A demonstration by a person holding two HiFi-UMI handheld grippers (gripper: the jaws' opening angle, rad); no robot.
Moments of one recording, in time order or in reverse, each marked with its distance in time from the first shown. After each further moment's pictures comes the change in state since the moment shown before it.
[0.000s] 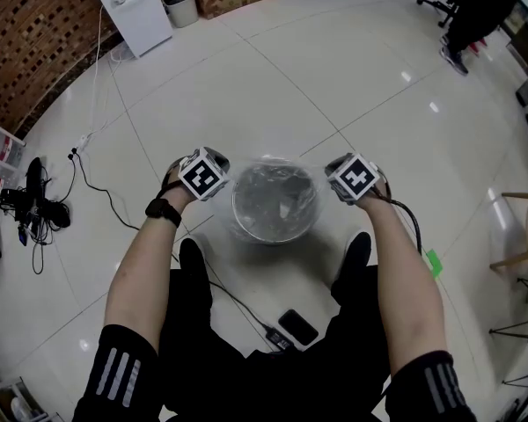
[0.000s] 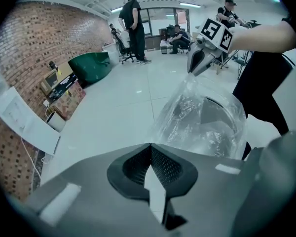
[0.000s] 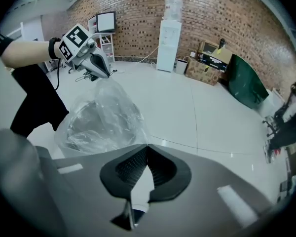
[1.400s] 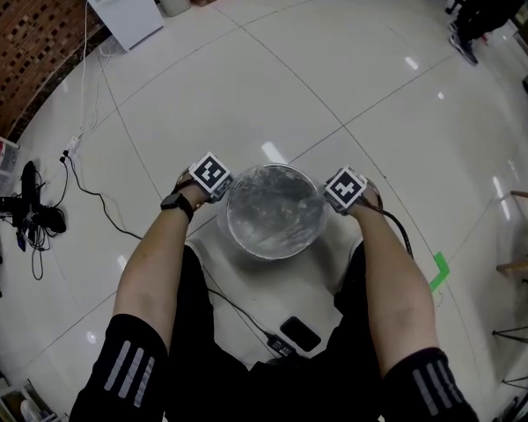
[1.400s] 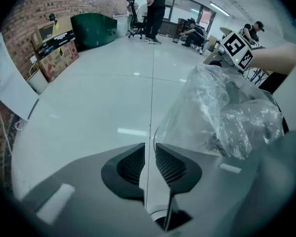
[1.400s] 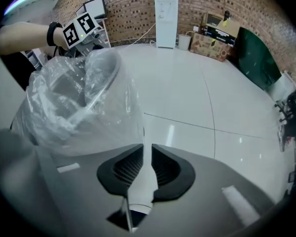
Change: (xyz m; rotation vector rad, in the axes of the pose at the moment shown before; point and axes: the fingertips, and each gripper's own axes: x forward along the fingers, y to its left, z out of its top) left arm 0.134 -0.006 -0.056 -0.251 0.171 -0.235; right arm 0.119 -0.013 -0.067 0.066 0.177 0.088
